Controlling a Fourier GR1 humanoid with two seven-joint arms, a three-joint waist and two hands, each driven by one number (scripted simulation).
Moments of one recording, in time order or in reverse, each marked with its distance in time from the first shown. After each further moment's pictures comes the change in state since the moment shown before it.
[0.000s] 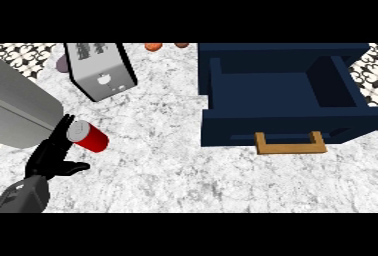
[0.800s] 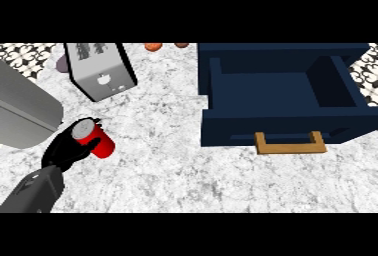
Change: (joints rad) left arm -0.128 -0.024 0.022 0.191 0.015 -0.068 -0.039; right arm -0.002 0.022 -0.027 -0.007 -0.022 0.032 0.033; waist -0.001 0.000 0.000
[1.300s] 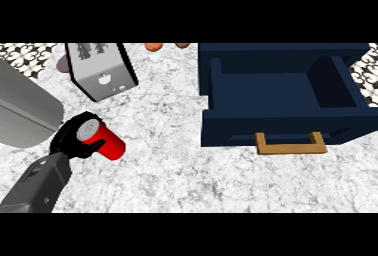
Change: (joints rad) left arm -0.056 -0.024 -0.014 -0.048 0.016 -0.087 0.039; right arm 0.043 0.024 0.007 -0.047 -0.032 0.001 0.020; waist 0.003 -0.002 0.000
